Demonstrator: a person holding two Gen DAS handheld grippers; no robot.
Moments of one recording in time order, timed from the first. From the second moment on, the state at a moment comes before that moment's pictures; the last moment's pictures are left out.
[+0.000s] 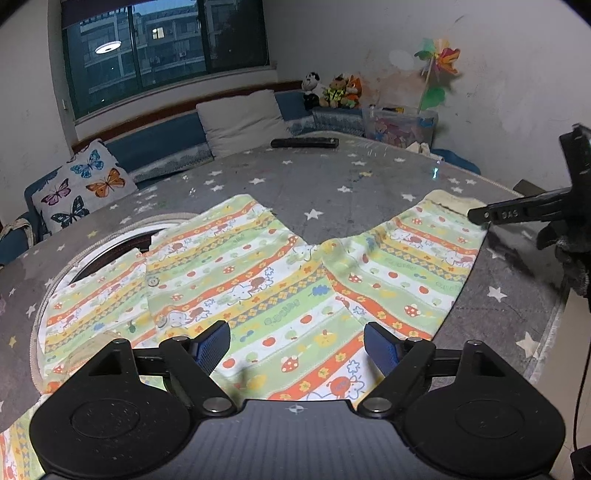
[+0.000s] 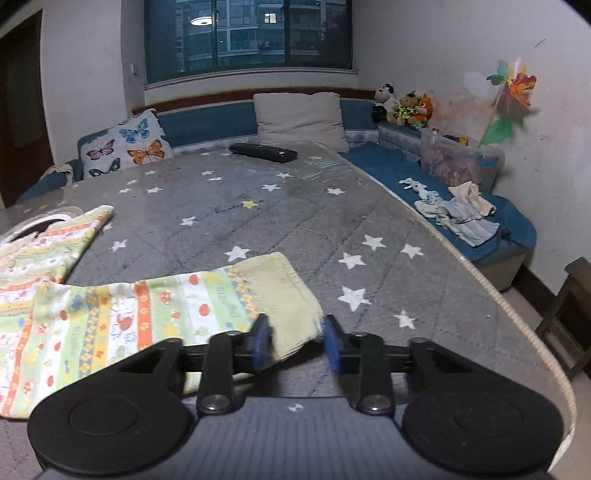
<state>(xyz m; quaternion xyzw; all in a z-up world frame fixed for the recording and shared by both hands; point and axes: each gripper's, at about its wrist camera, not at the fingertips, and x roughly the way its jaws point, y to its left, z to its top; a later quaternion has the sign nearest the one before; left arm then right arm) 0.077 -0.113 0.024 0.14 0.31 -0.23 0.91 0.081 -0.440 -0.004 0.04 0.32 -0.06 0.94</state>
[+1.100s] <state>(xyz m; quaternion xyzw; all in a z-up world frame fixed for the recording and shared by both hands) 0.054 -0.029 0.034 0.08 0.29 -0.15 0.94 0.067 -0.274 0.159 0.03 0.19 0.23 0.96</state>
